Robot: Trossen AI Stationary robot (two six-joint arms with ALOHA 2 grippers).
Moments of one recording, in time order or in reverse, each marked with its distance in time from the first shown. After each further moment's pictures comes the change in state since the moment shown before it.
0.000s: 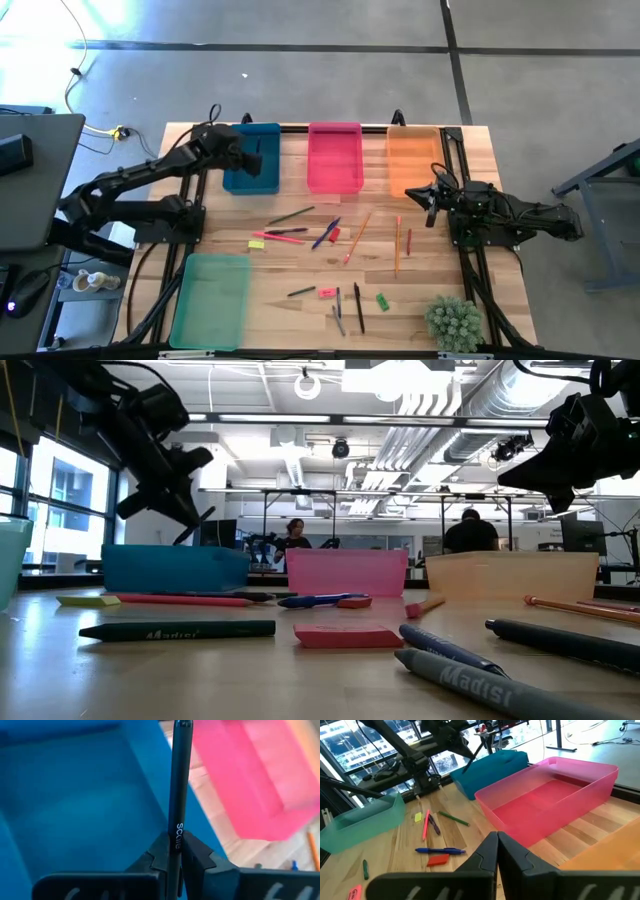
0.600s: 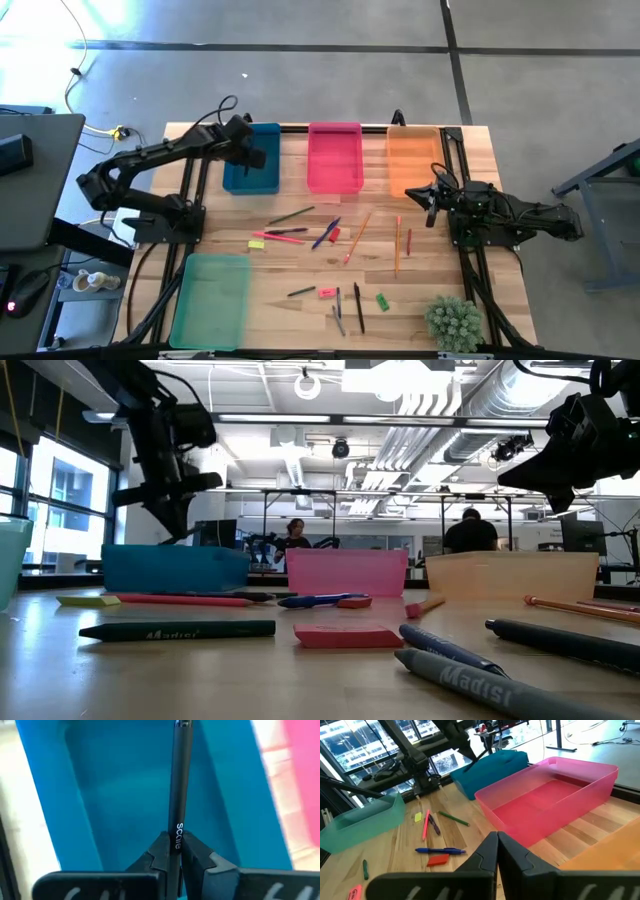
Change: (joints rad) left arm 0.000 0.240 0.233 -0.343 -0.173 -0.065; right arm 0.000 0.000 0.000 0.000 0.000 0.000
